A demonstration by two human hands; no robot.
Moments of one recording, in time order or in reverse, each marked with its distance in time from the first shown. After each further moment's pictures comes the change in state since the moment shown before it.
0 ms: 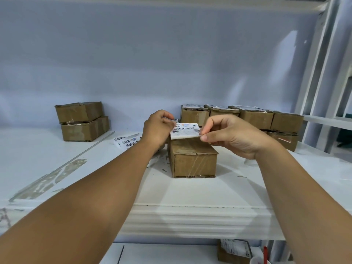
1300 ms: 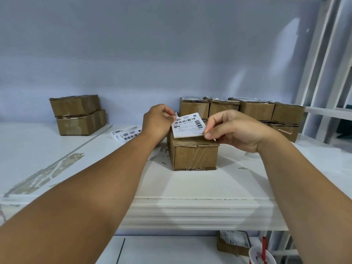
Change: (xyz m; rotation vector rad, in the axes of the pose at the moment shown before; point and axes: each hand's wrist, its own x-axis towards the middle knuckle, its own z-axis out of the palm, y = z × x) left_hand -0.007 0.005 0.001 0.100 0.003 -0.007; right_hand 0.003 0.008 -0.006 -0.050 -0.037 0.135
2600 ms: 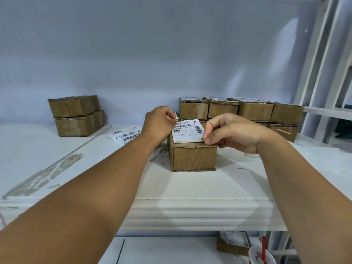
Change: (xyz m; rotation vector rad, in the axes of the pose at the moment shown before) left_hand -0.002 0.001 0.000 0.168 -0.032 0.109; right_hand -0.001 0.002 -0.002 -0.118 -0.040 0.042
